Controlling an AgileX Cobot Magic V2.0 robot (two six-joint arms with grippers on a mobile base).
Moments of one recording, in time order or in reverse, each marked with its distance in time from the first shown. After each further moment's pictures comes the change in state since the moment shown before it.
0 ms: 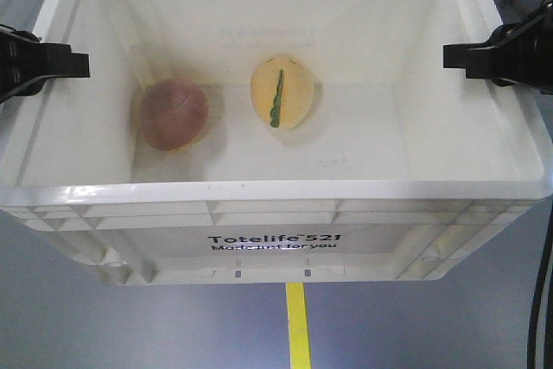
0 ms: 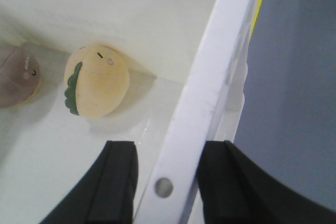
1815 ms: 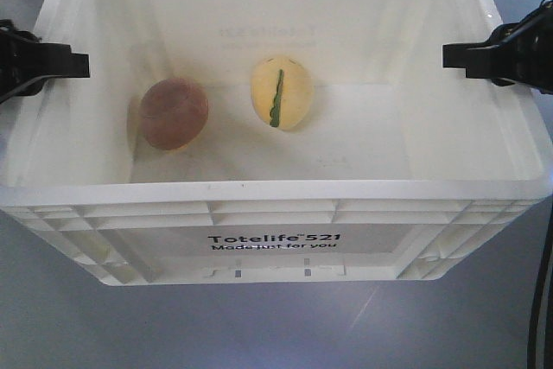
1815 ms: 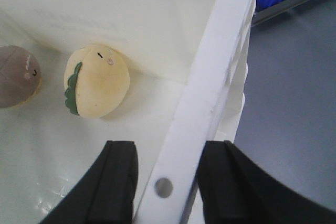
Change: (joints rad) left arm 0.000 0.000 0.000 0.000 0.000 0.000; right arm 0.000 0.000 0.000 0.001 -0.002 -0.001
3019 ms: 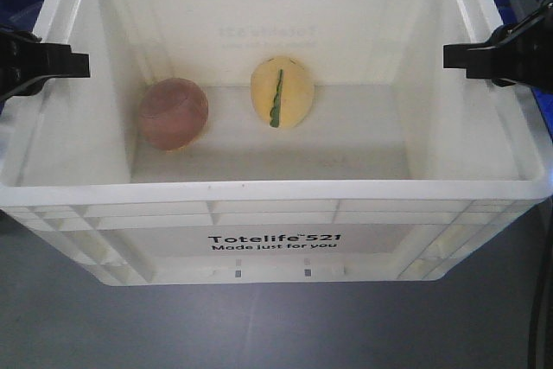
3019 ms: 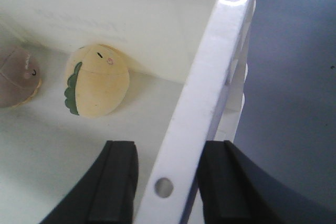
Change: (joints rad) left arm 0.000 0.000 0.000 0.000 0.000 0.000; right arm 0.000 0.000 0.000 -0.001 0.002 0.000
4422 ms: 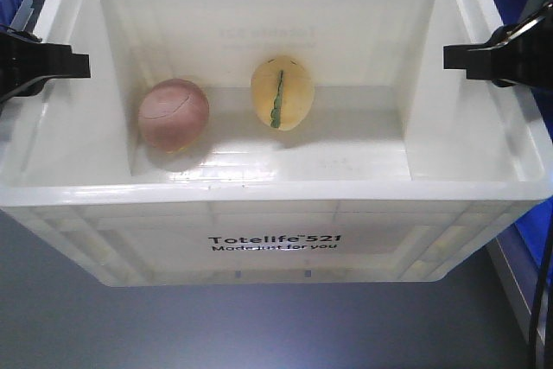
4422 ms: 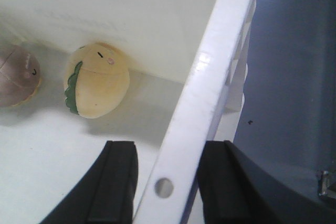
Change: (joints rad) left arm 0.000 0.000 0.000 -0.002 0.001 0.000; right arm 0.000 -0.001 0.000 -0.002 0.003 0.000
